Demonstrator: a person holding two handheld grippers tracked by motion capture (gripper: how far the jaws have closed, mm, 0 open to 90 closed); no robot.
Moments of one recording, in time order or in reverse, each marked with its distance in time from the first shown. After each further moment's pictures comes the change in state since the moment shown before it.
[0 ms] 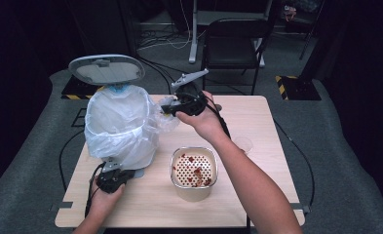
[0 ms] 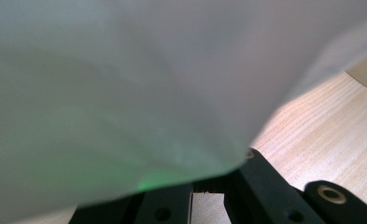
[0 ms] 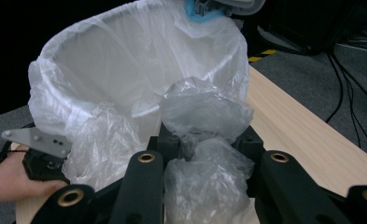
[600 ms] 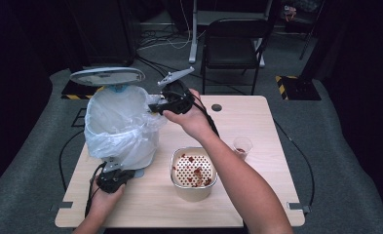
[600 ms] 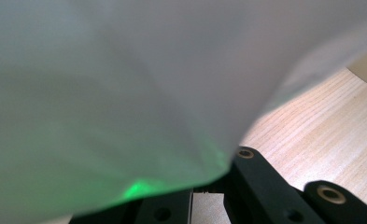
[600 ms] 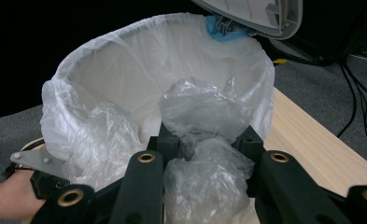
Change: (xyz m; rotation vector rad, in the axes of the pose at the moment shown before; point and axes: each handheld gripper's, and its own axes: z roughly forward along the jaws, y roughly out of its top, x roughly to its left) left arm -0.001 0.001 0.000 0.017 0.034 0.024; right arm 0.015 0.016 0.021 -0.018 0.033 -0.026
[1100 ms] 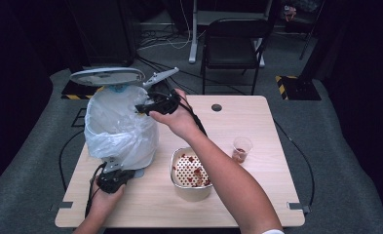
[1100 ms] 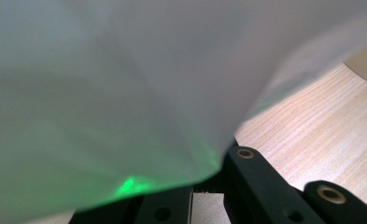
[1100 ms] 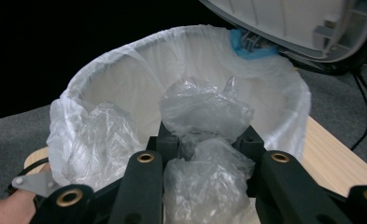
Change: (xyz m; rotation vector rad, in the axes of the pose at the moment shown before) left arm -0.002 -0.001 0.001 -0.009 -0.005 -0.019; right arm 0.015 0.013 0.029 -0.006 0.039 -0.023
